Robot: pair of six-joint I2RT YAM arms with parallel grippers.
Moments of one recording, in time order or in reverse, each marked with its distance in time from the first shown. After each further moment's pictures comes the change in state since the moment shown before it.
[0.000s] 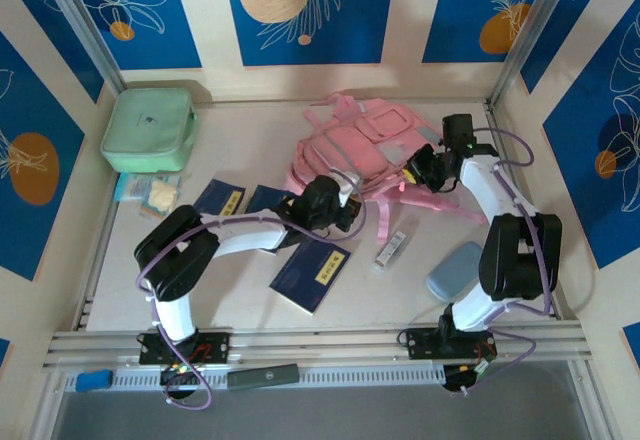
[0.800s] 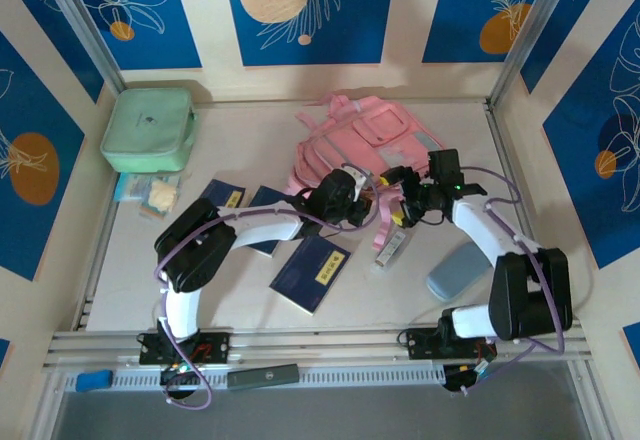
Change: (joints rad) left arm -0.024 0.108 0.147 -0.098 0.011 -0.101; right arm 0.132 -0.208 -0.369 0.276 -0.106 0.383
